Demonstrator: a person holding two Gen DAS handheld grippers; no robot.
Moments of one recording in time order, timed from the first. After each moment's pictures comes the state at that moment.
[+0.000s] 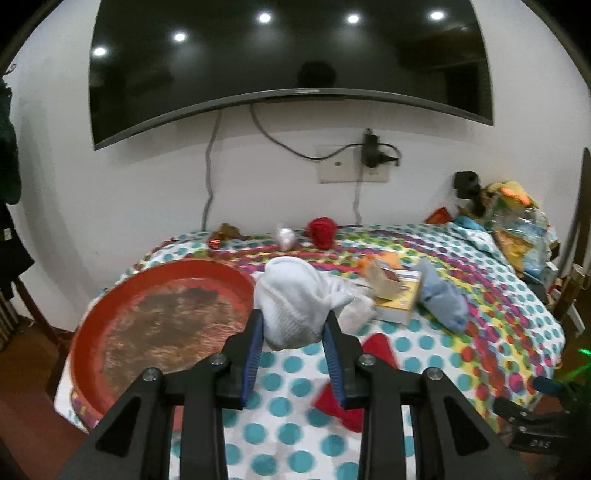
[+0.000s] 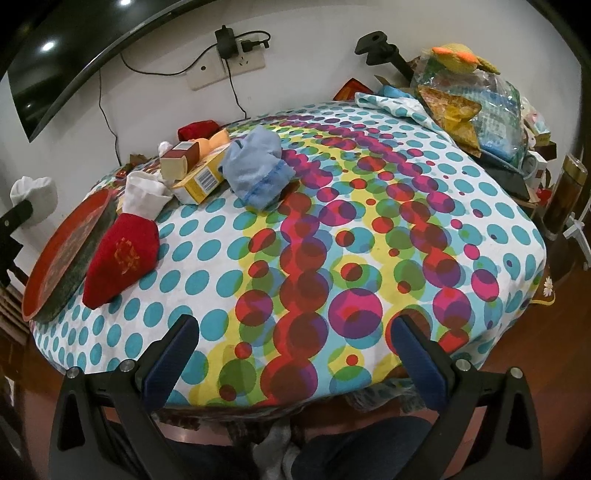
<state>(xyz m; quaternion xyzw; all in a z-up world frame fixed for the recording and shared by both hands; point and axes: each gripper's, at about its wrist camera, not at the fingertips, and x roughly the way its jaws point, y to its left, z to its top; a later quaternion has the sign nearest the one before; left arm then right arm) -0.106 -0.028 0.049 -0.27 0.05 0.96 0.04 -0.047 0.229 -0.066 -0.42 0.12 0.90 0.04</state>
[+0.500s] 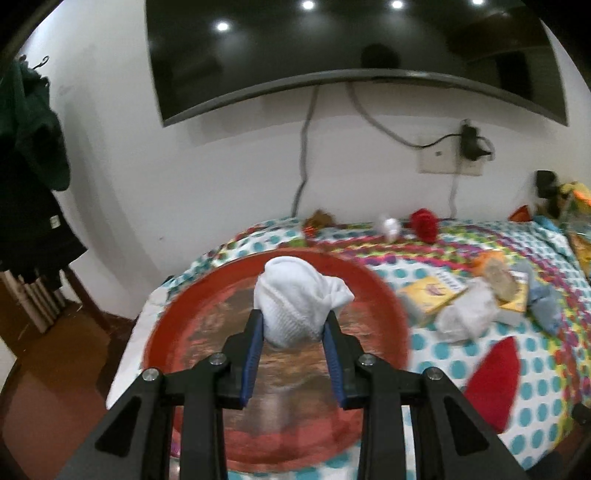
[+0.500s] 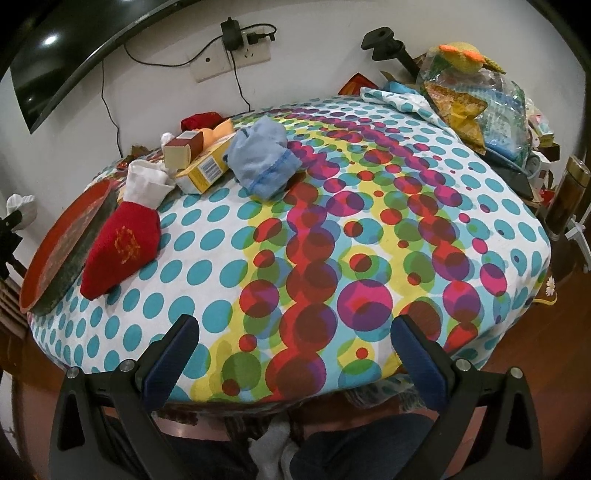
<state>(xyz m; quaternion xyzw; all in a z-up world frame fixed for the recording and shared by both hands) -0.146 -0.132 0.041 -0.30 0.07 0.95 -0.08 -0.049 0.222 -0.072 -0.43 0.11 0.90 0.03</state>
